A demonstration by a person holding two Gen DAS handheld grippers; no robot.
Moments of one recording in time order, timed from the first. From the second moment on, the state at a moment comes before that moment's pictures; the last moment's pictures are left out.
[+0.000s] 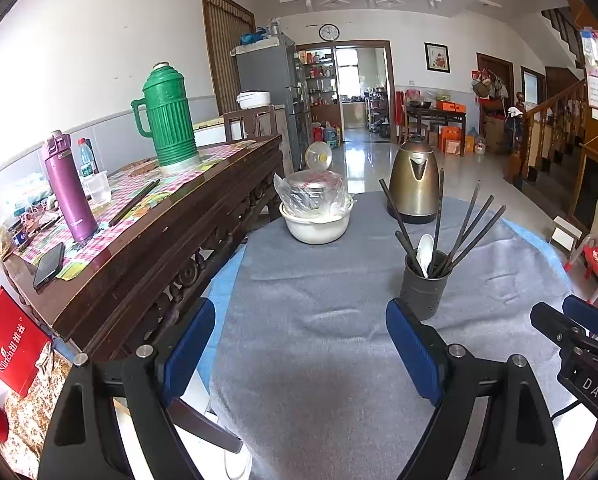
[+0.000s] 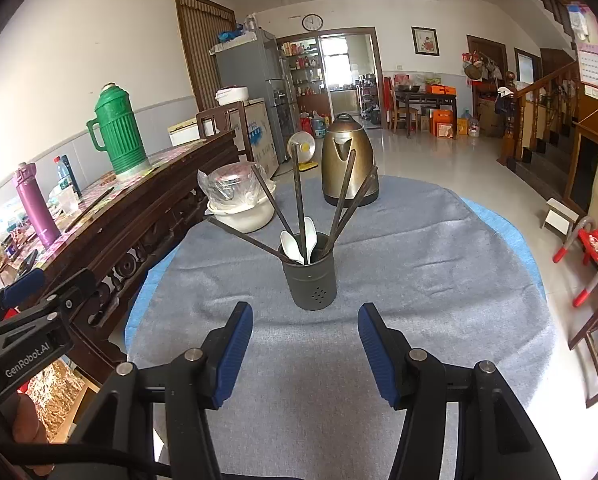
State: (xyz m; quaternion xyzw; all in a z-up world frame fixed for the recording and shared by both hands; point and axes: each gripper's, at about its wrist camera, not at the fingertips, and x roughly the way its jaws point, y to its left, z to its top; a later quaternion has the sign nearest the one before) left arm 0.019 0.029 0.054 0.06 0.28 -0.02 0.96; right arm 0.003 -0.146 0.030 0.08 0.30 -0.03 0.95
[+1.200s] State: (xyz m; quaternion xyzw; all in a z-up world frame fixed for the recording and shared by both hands) left arm 0.033 0.042 0.053 0.04 0.27 -0.03 0.96; right arm 0.005 -0.133 0.038 0.07 0.29 -0.03 0.95
